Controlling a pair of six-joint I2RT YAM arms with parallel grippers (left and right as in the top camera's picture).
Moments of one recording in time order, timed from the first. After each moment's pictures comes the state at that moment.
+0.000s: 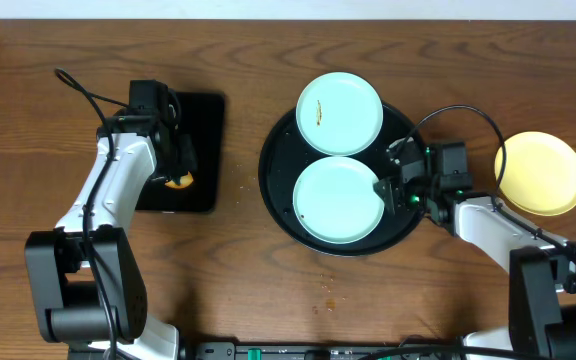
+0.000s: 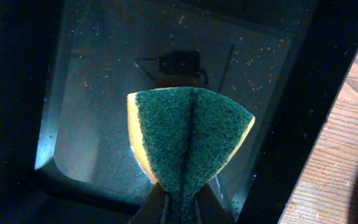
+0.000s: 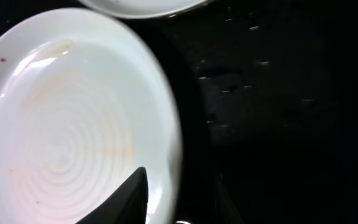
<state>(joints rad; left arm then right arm) 0.04 1.73 1.20 -0.80 -0.01 -0.20 0.17 1.64 0.69 -0.08 -0.41 -0.04</state>
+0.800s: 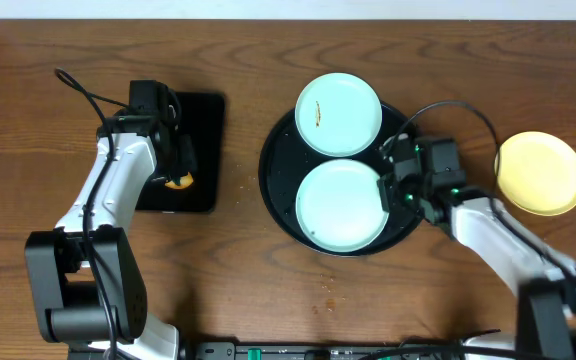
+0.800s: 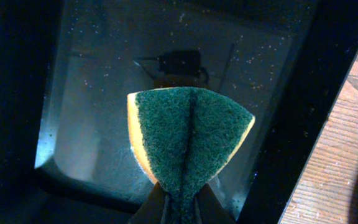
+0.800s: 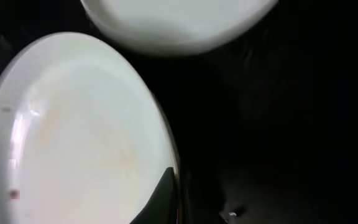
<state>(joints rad) 0.04 1.73 1.20 -0.80 -0.01 -0.20 0.22 1.48 0.76 -0.22 -0.27 -0.01</state>
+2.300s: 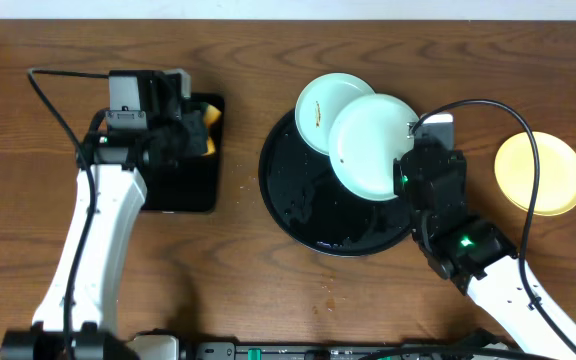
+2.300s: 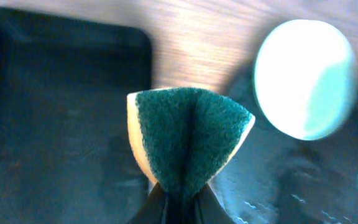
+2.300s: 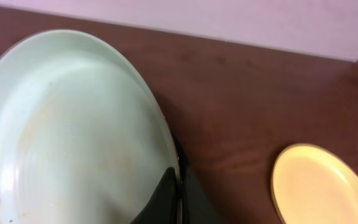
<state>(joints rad) -0.03 1.44 1.22 -0.72 0.31 -0.15 0.52 1.13 0.80 -0.25 0.59 0.16</state>
